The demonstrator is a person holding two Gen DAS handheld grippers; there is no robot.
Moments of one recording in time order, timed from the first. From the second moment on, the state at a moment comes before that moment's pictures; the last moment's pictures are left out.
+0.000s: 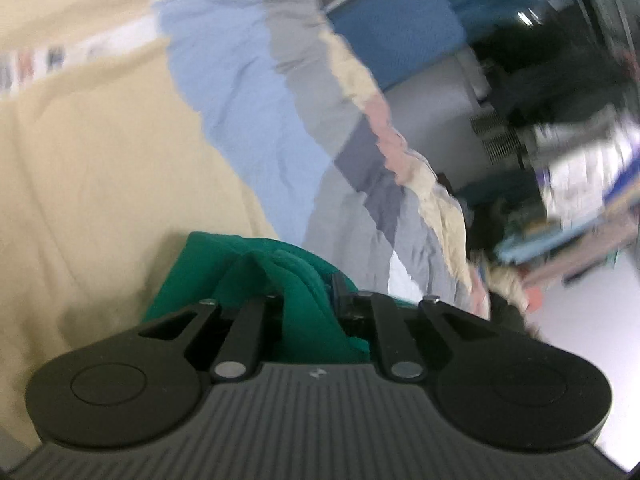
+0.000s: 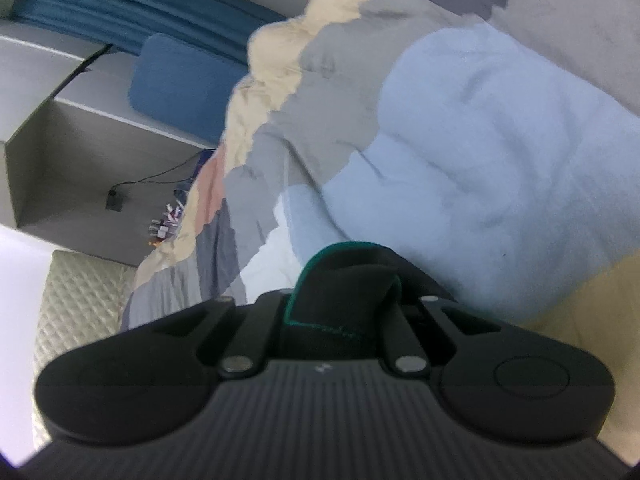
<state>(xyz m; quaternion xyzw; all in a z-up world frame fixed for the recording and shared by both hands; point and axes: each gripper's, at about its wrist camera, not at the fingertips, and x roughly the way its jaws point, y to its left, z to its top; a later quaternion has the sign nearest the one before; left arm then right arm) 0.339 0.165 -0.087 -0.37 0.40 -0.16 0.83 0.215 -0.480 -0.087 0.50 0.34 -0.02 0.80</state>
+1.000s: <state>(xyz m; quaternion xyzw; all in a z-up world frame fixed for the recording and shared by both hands) 0.174 0.099 -0.053 -0.09 0.36 -0.08 0.92 0.140 -0.319 0.010 0.03 0.27 0.06 0.96</state>
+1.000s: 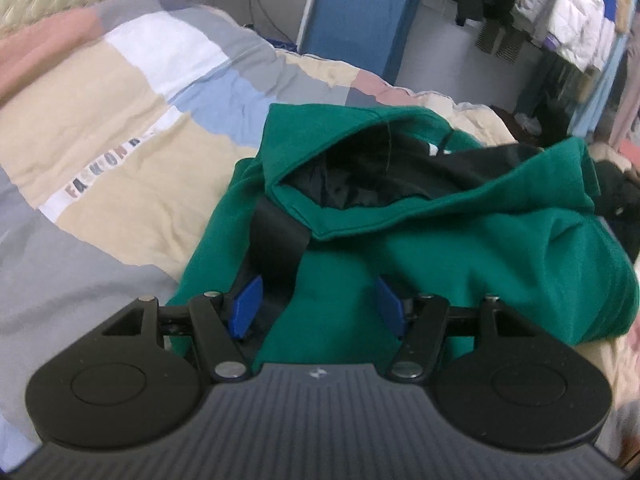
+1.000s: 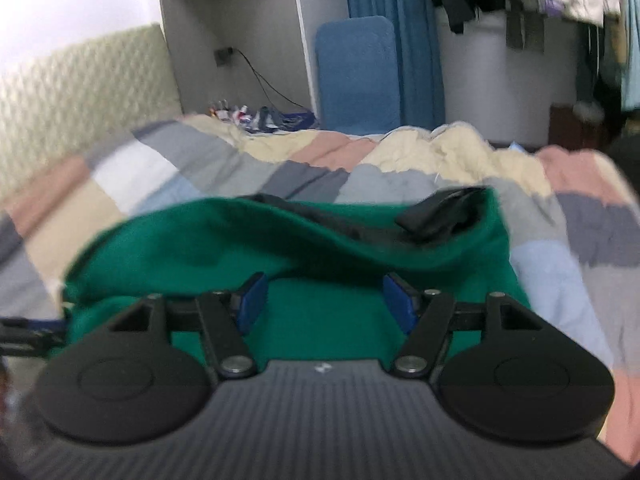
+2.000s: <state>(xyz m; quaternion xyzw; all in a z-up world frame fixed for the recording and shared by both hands) 0.176 0.119 -0.044 -0.15 0.34 -0.08 0.92 0.198 -0.181 0.013 -0.07 0.33 0.17 0.93</state>
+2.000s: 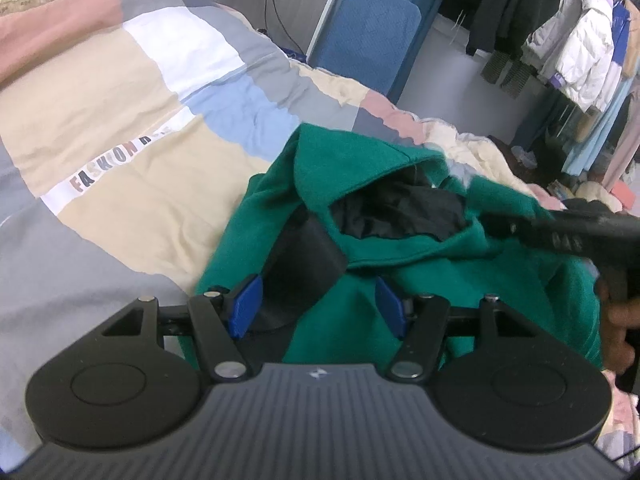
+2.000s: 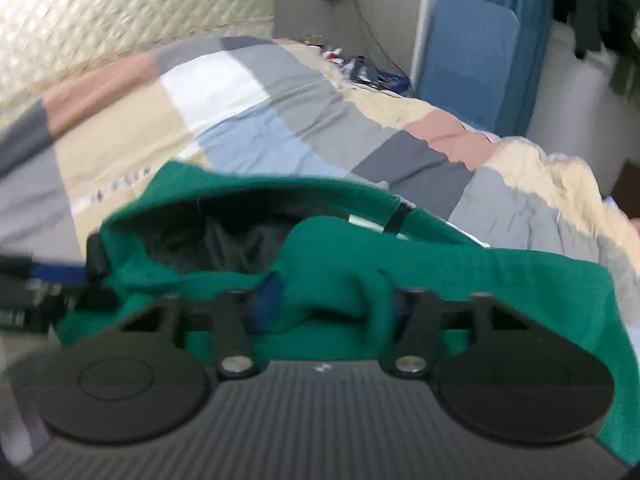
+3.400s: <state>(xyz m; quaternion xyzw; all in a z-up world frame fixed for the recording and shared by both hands) 0.238 0.152 -0.066 -0.24 0.32 -0.10 0.91 0.232 -0.425 -0.024 0.18 0.32 -0.09 0.93</state>
